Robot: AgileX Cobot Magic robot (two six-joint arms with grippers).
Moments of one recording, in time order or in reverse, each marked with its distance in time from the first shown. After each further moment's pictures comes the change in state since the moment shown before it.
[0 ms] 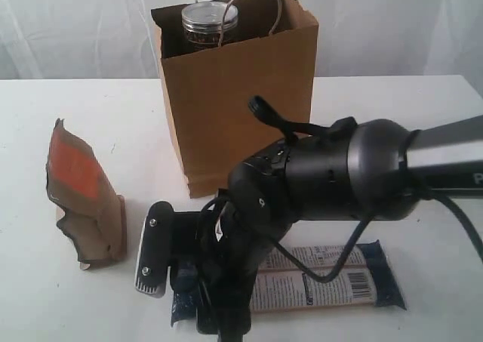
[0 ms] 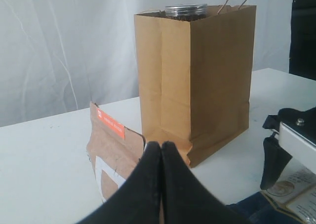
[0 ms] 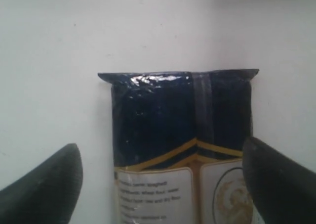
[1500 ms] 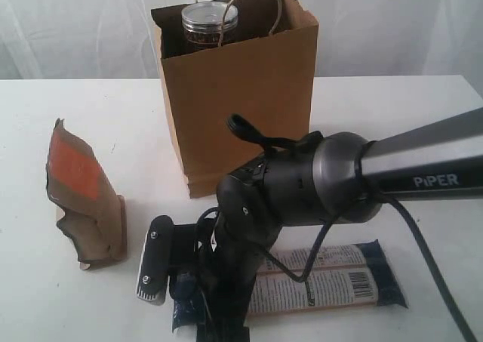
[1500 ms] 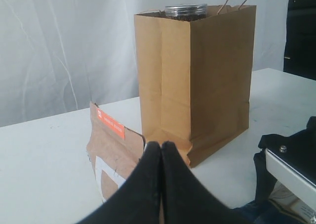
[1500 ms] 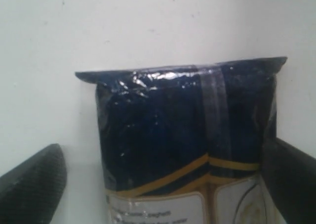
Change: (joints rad) left arm 0.000 0.000 0.000 0.000 0.000 0.000; right arm 0.000 0.100 -0.024 -0.009 0.037 0.007
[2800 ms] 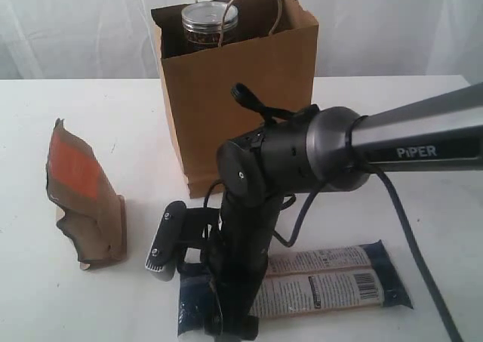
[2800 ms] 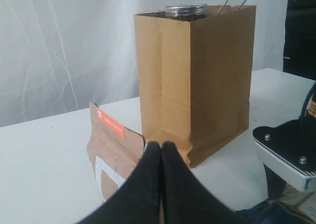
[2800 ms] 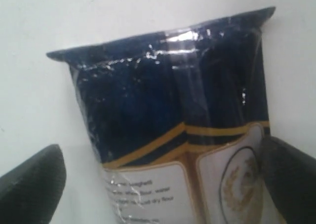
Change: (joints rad) left arm 0.000 0.000 0.000 0.000 0.000 0.000; right arm -0.064 0.034 -0.113 0.035 0.236 0.078
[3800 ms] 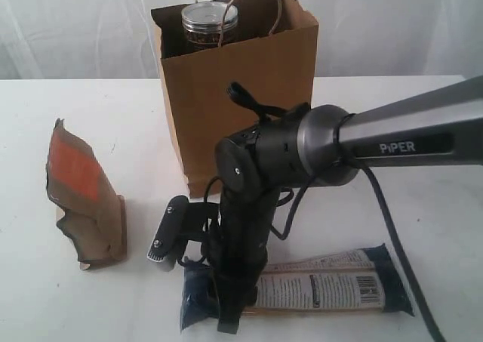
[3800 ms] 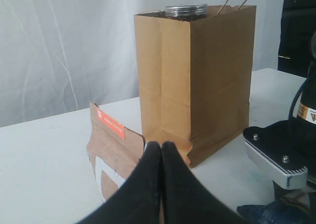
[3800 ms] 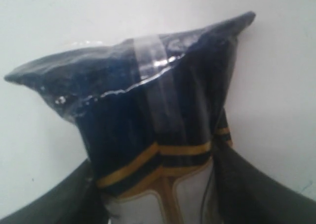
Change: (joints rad) left arm 0.000 0.000 0.000 0.000 0.000 0.000; right arm -0.011 0.045 -0.029 -0.025 0.002 0.046
